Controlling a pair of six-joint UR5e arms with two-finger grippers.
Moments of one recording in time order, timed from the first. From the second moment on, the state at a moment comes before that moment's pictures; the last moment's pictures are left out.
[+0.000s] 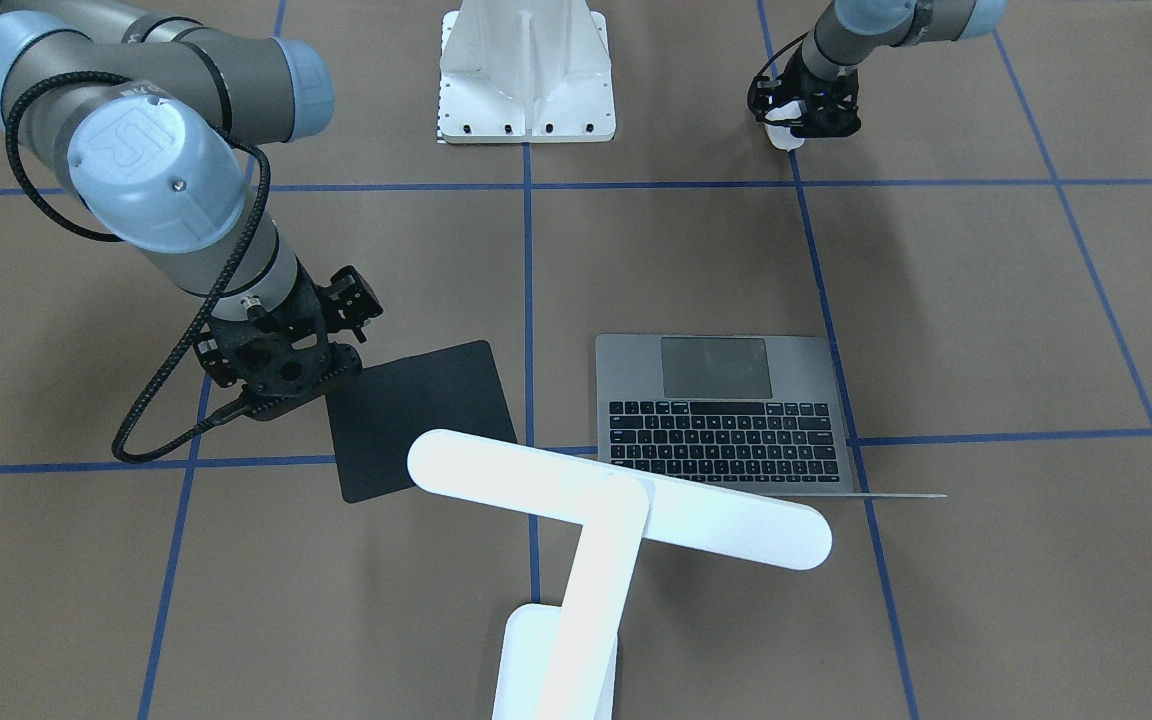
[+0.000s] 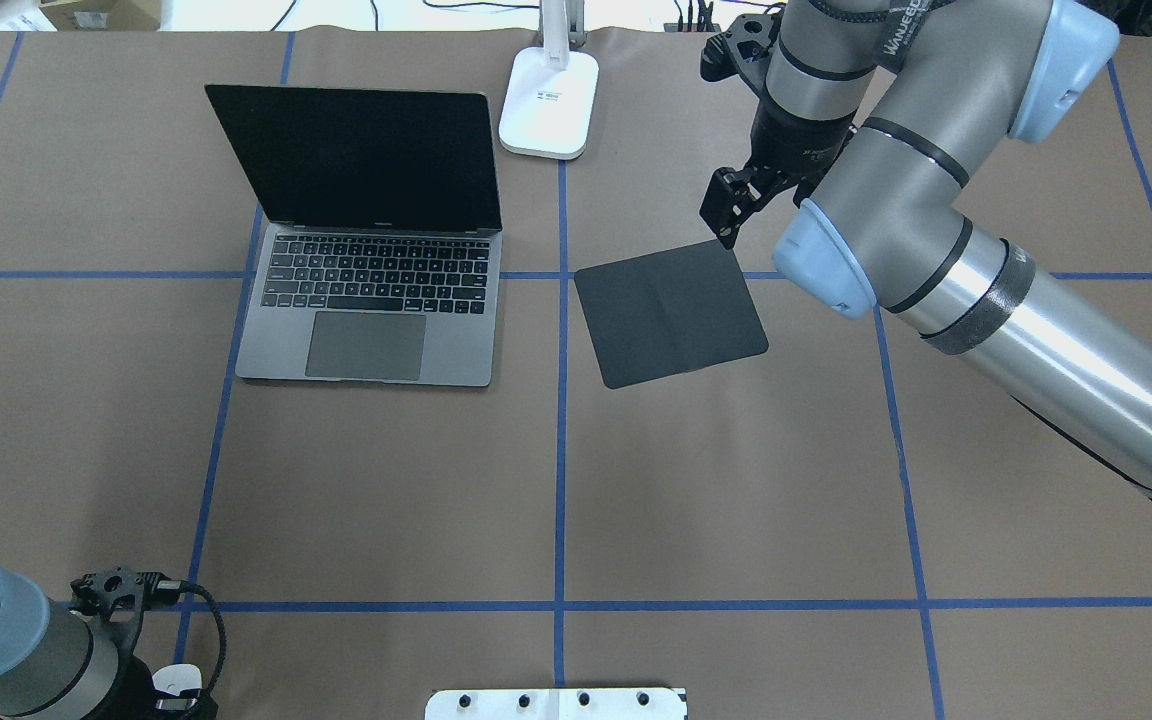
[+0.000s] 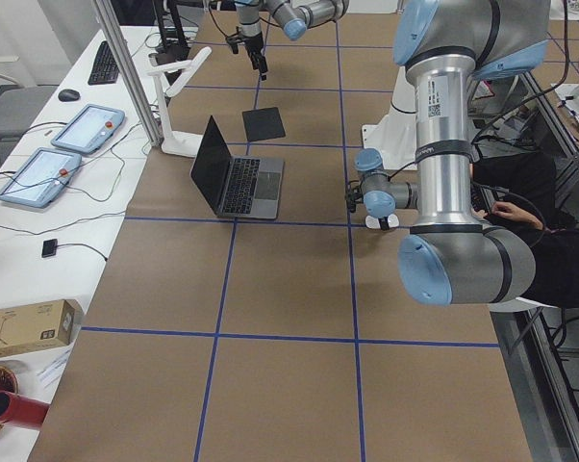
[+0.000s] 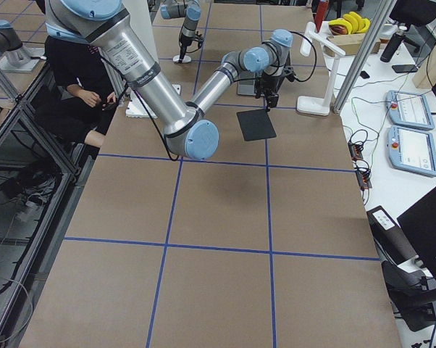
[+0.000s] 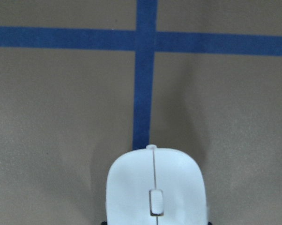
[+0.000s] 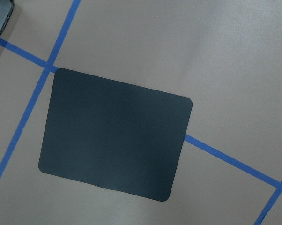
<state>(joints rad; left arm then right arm) -0.15 -1.35 -2.06 -2.08 -2.02 -1.49 0.88 -0.83 1.62 -1.89 2.20 0.34</state>
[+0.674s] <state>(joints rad) -0.17 -1.35 -2.10 -2.08 -2.02 -1.49 0.88 -0.83 1.63 -1.89 2.20 0.34</state>
